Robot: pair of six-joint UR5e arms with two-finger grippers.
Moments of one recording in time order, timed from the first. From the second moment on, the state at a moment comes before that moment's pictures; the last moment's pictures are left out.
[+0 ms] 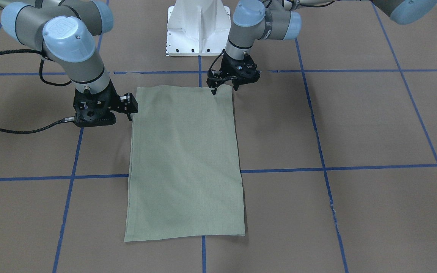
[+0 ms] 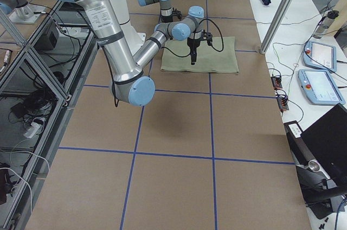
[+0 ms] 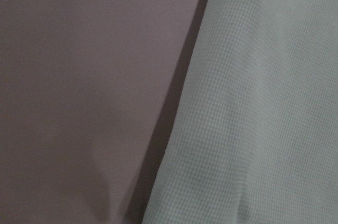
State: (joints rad) left arm -0.30 -2.07 -1.76 -1.84 -1.67 -1.73; right arm 0.73 -1.09 1.85 -1.72 2.02 0.91
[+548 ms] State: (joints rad) left arm -0.30 -2.07 -1.76 -1.84 -1.67 -1.72; right arm 0.73 -1.09 1.85 -1.72 2.02 0.91
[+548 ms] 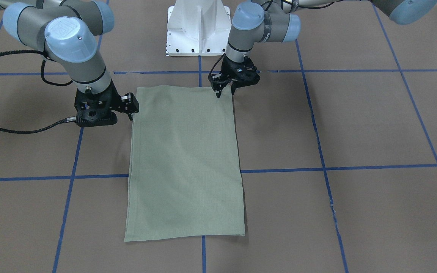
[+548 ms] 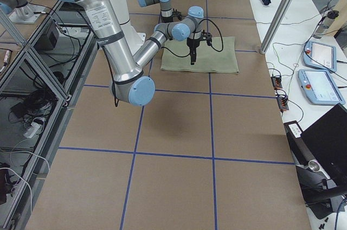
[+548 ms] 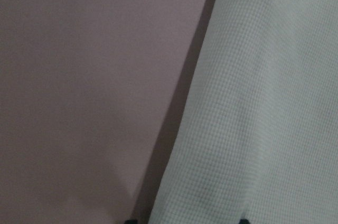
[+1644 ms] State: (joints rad) left arm -0.30 -2.07 -1.81 -1.84 -1.68 -1.72; right arm 0.47 -1.14 1.97 -1.63 1.86 1.40
